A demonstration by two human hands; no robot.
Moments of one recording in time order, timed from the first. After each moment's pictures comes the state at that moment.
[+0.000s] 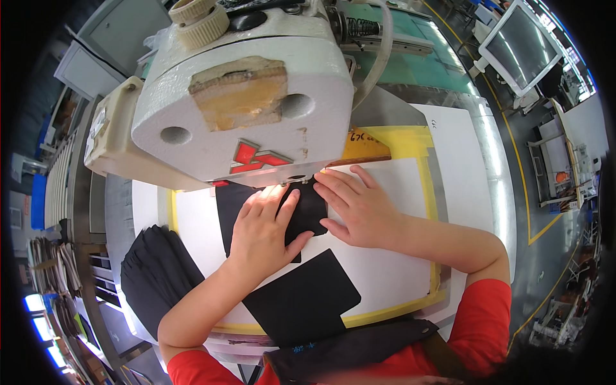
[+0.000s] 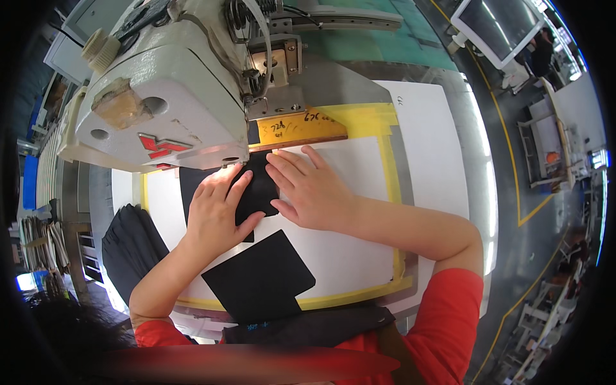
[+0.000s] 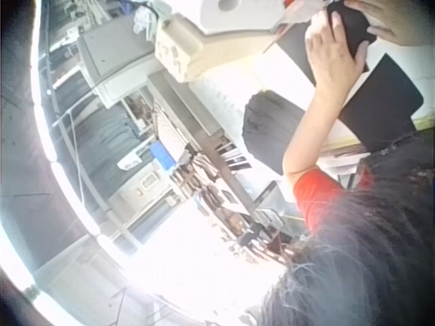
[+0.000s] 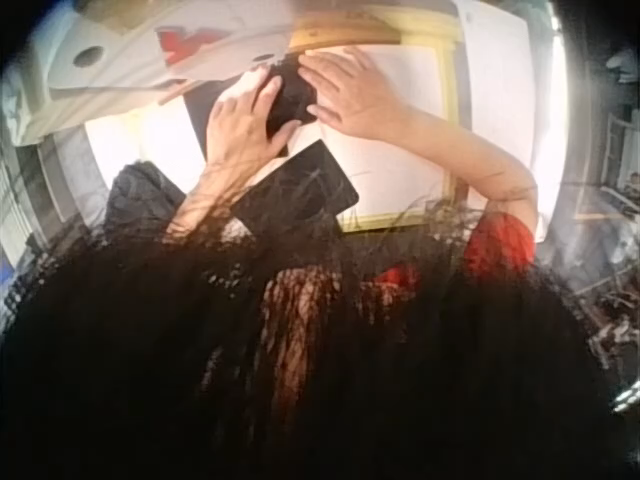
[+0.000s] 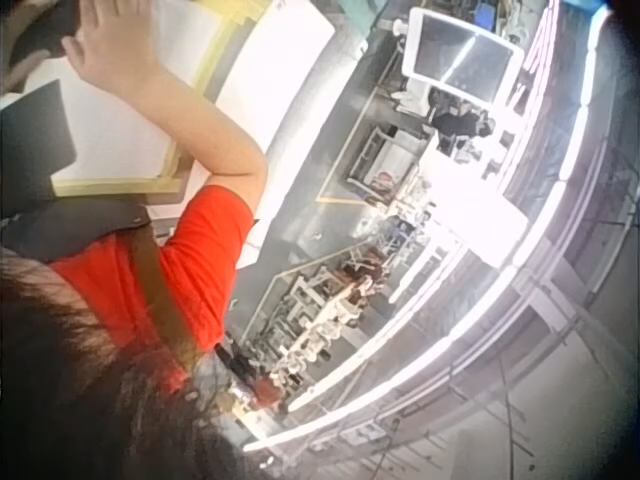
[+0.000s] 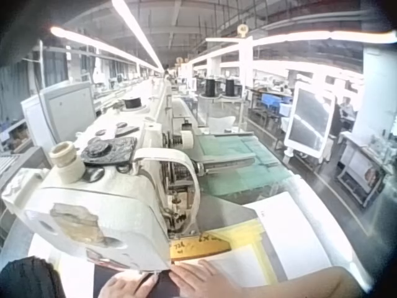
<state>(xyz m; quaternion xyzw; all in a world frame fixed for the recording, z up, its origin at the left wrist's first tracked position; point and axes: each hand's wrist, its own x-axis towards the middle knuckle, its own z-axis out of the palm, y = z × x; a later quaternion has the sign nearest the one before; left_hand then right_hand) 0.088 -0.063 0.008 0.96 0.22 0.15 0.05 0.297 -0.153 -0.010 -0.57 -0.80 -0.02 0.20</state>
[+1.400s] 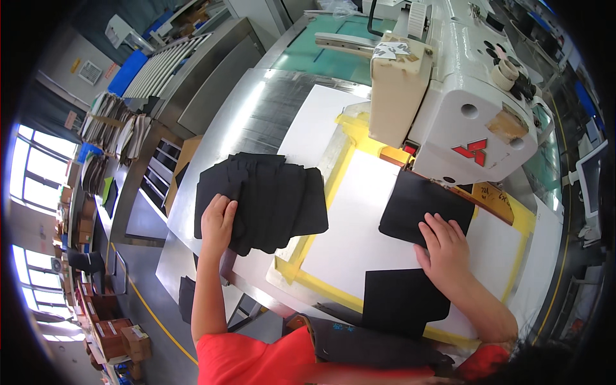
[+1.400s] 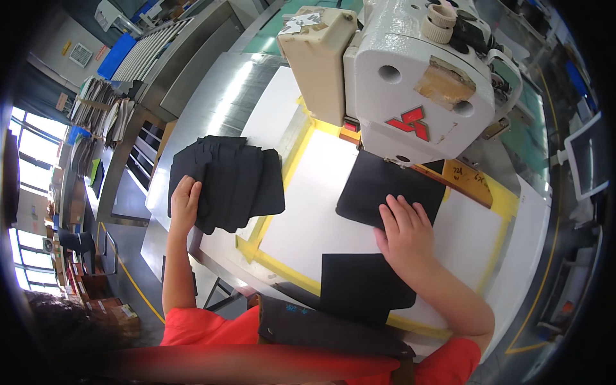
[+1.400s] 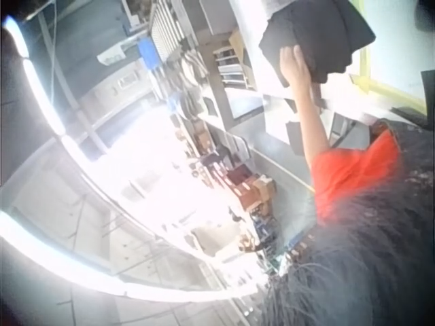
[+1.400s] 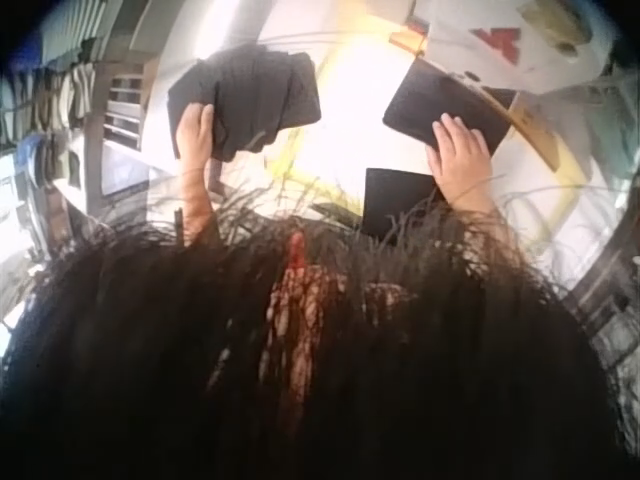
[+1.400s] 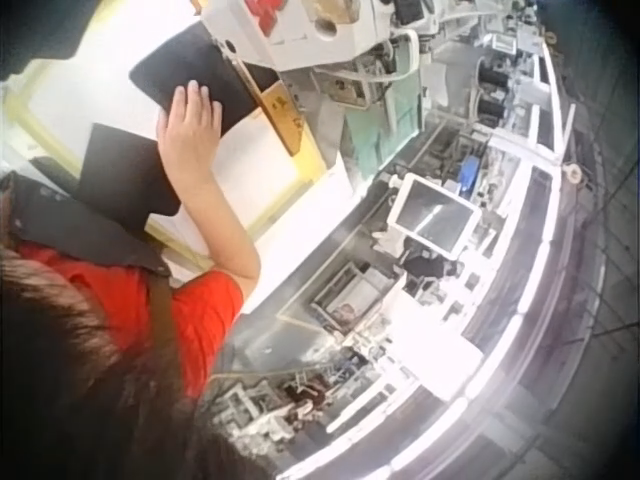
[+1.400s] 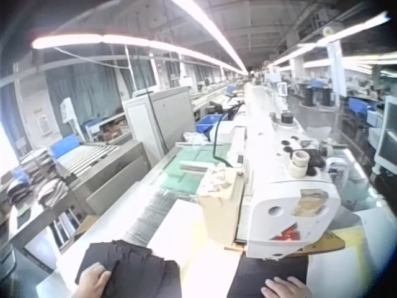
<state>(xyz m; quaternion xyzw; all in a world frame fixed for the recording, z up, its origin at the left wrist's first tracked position) -0.183 -0.070 -0.023 0.70 0.66 0.27 0.09 0.256 -0.142 -0.029 -0.51 -0.84 -0.04 0.18</state>
